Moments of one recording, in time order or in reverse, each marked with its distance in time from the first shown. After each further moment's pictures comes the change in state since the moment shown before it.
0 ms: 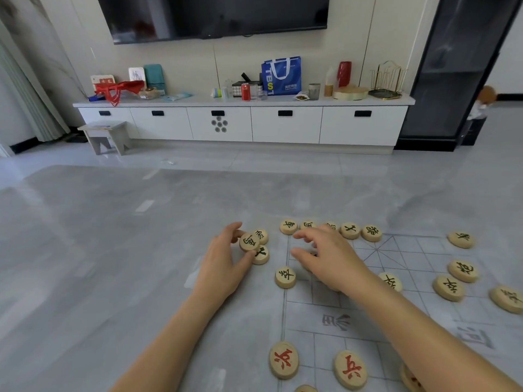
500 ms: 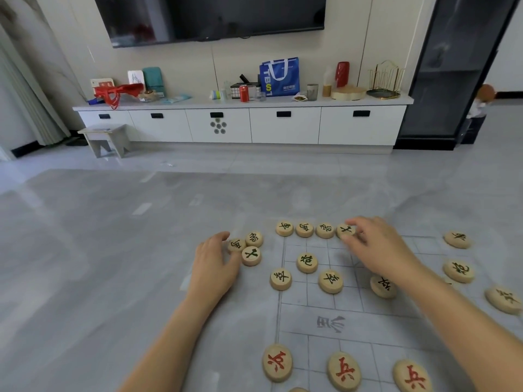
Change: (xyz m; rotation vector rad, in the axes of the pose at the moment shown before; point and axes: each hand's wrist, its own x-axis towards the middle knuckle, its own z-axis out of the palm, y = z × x) left_hand 0.006 -0.011 0.004 0.144 0.009 -0.131; right_hand 0.003 0.075 -0.042 -0.117 0.113 0.209
